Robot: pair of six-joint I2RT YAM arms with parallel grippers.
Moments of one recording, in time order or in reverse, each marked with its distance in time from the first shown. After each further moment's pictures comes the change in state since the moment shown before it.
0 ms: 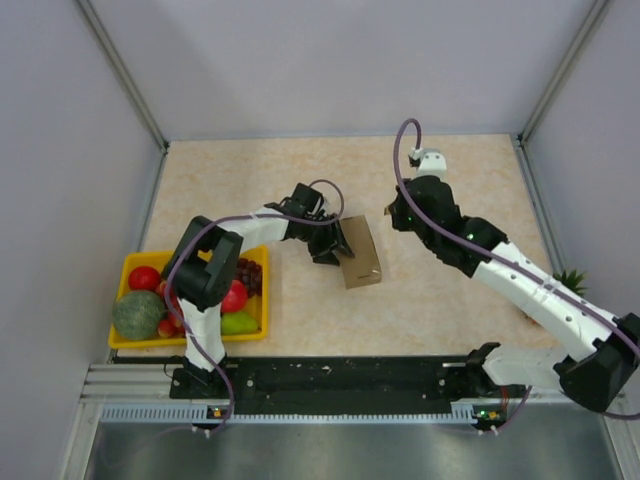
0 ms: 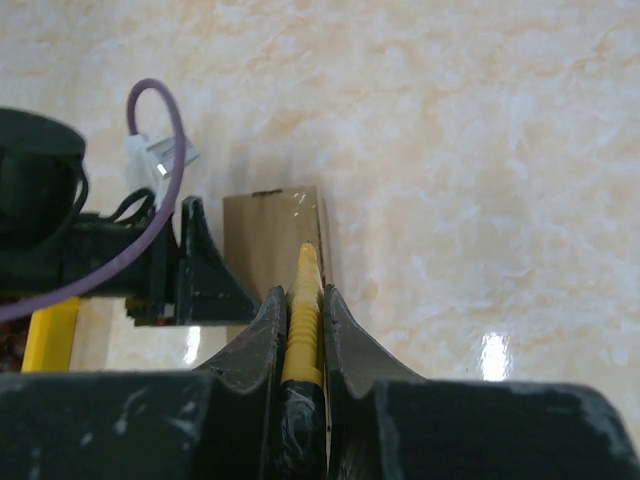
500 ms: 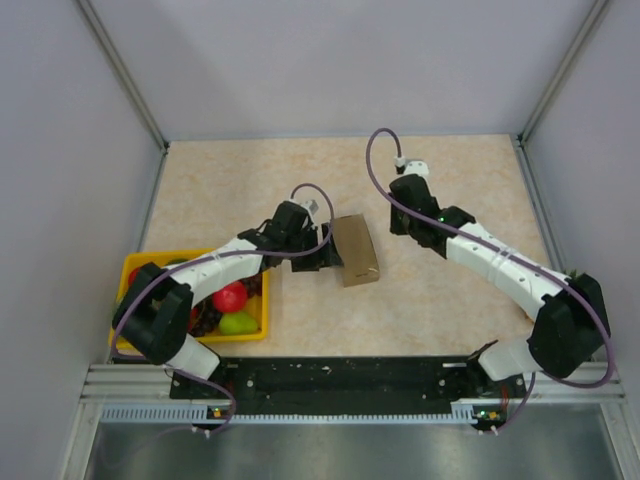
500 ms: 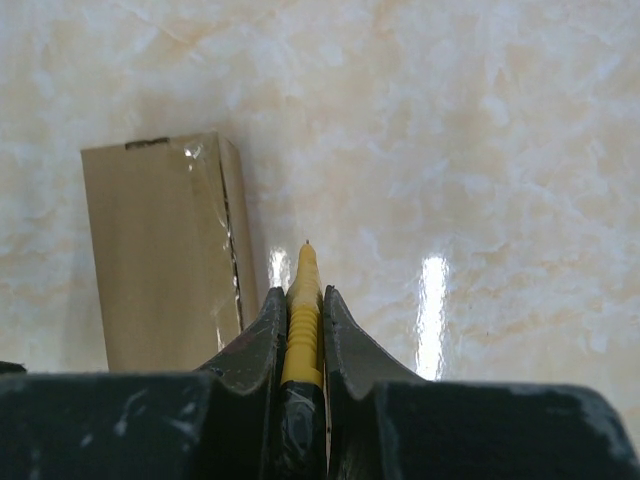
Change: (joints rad) left arm -0.078 -0.392 -0.271 0.079 -0.275 0.167; right arm -0.129 0.239 -0.025 0.061 -0.055 -0.072
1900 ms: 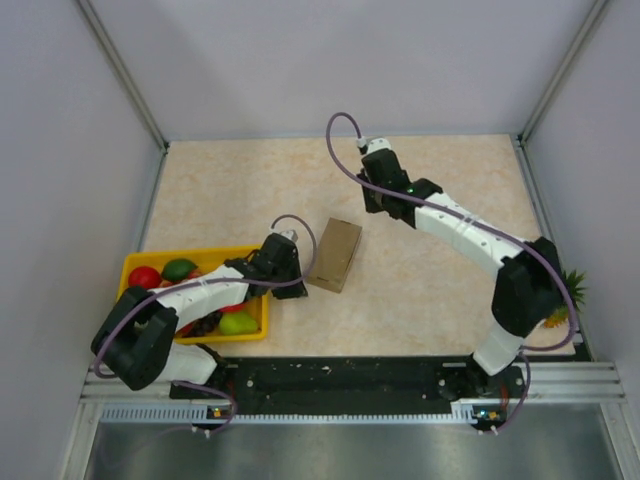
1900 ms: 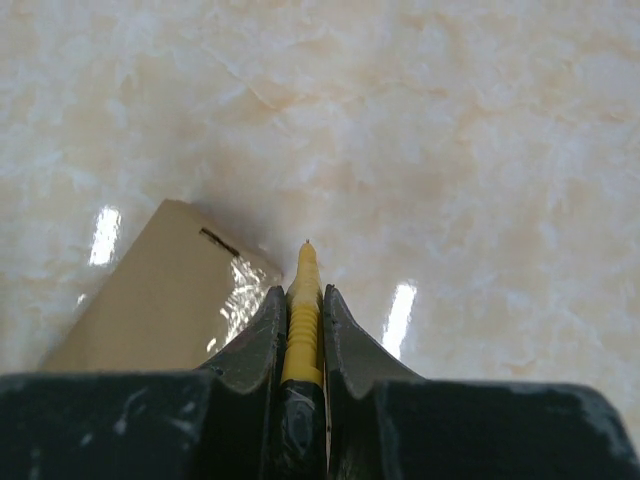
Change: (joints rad) left arm -0.029 -0.221 -0.330 -0.005 -0.193 -0.011; right arm 0.026 0.234 0.280 -0.040 -0.067 -0.161
